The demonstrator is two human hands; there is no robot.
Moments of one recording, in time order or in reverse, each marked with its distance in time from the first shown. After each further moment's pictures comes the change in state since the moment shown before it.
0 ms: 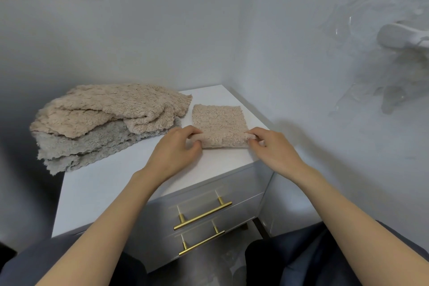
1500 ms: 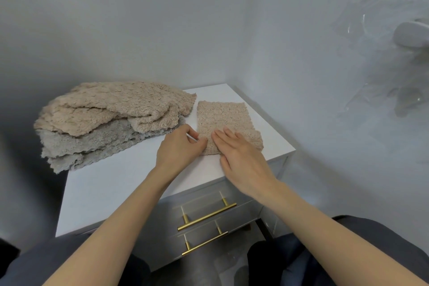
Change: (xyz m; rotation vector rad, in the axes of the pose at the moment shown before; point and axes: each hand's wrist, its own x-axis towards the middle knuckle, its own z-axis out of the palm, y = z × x) left_hand 0.010 0.001 0.010 -0.114 0.074 -0.374; right_hand -0.012 -0.046 0.050 -0.376 -0.020 -0.412
